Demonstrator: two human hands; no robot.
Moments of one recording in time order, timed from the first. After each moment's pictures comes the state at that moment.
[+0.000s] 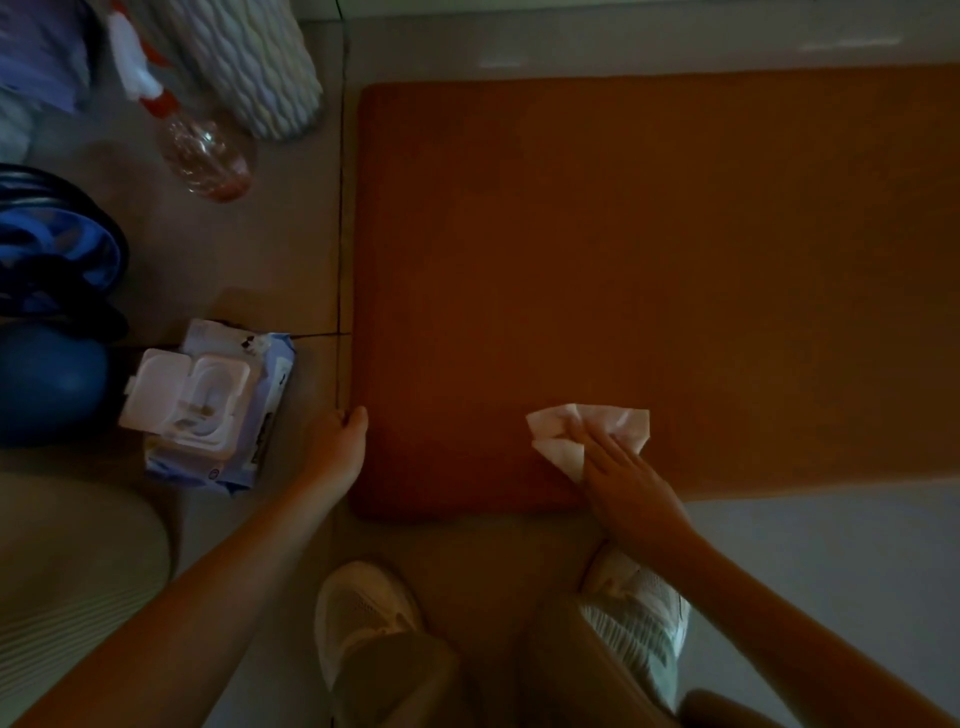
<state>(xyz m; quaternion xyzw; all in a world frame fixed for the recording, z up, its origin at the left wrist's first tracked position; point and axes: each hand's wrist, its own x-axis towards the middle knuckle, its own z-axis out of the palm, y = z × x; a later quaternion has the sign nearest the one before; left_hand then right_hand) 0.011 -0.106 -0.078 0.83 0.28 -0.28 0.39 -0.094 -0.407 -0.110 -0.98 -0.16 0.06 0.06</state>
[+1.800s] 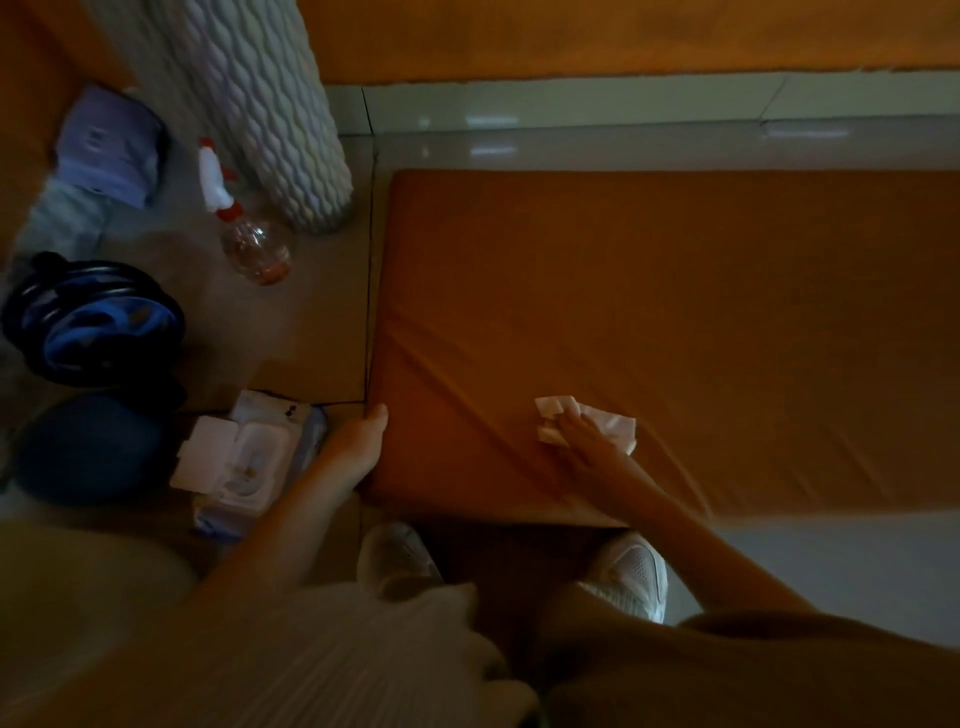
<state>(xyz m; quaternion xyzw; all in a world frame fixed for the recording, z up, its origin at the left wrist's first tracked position) 0.071 -0.111 0.016 0.79 0.29 -0.35 0.41 -0.004 -0.379 -0.020 -0.91 0.02 0.26 0.31</state>
